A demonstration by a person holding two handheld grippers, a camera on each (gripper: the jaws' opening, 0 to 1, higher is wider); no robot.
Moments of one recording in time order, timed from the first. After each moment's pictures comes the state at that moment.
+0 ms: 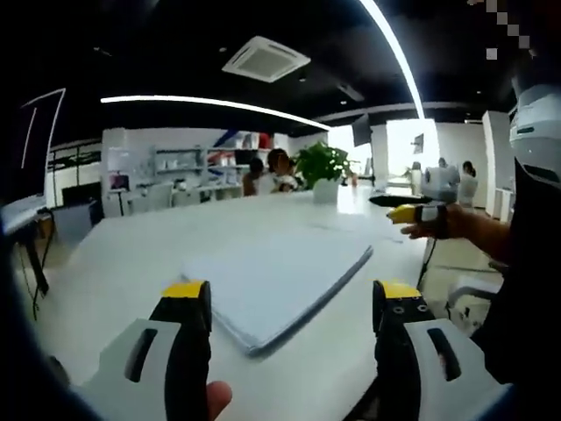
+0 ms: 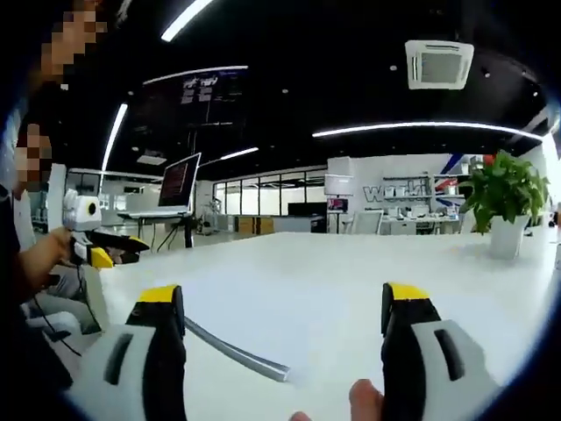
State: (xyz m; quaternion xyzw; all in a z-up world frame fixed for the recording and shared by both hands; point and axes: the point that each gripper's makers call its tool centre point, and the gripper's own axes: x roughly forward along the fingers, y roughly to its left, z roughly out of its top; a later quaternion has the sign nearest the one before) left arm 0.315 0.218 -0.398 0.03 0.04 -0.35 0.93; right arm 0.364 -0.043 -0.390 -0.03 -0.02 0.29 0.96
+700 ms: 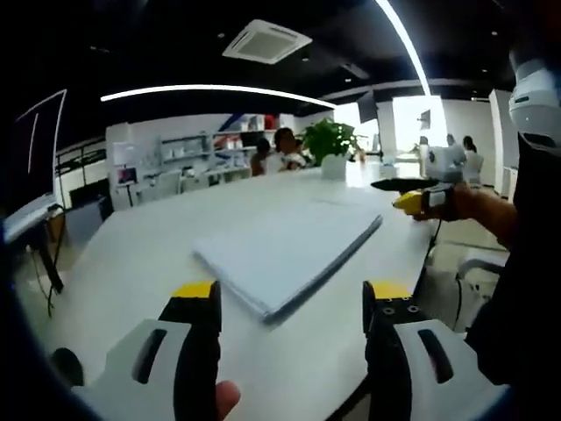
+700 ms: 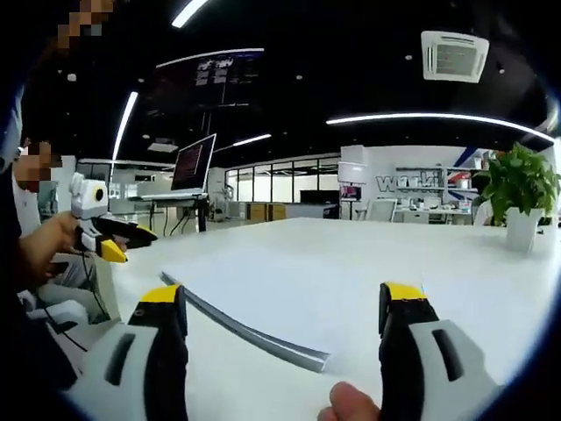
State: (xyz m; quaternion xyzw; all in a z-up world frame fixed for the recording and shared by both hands) left arm 0.308 0.238 -0.426 0.08 0.09 -0.33 0.94; right arm 0.355 -0.006 -0.426 0.01 0.02 0.32 0.95
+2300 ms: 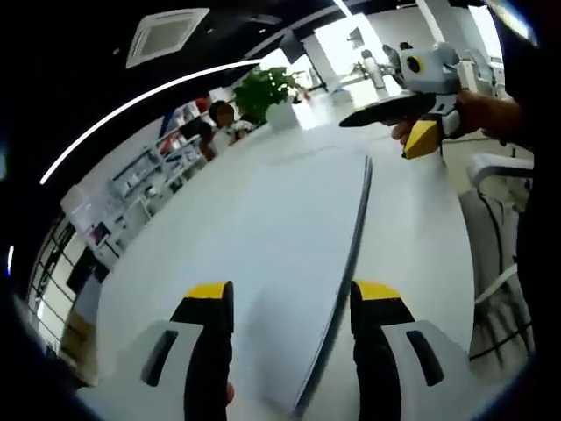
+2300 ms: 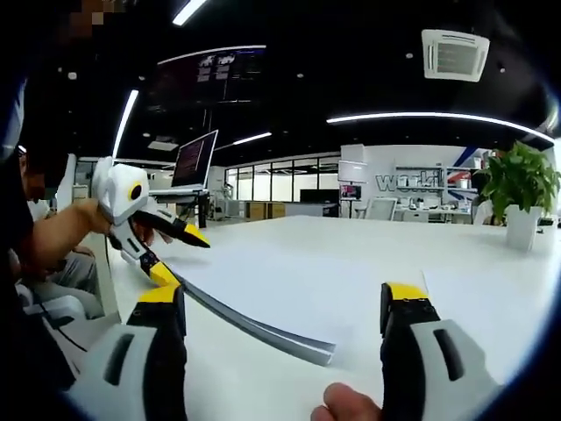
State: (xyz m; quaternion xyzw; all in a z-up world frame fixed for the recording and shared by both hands) left arm 0.370 0.157 -0.461 0.34 0.13 -0.39 0.84; right arm 0.352 -0.005 -0.424 -0.02 0.00 0.32 0.95
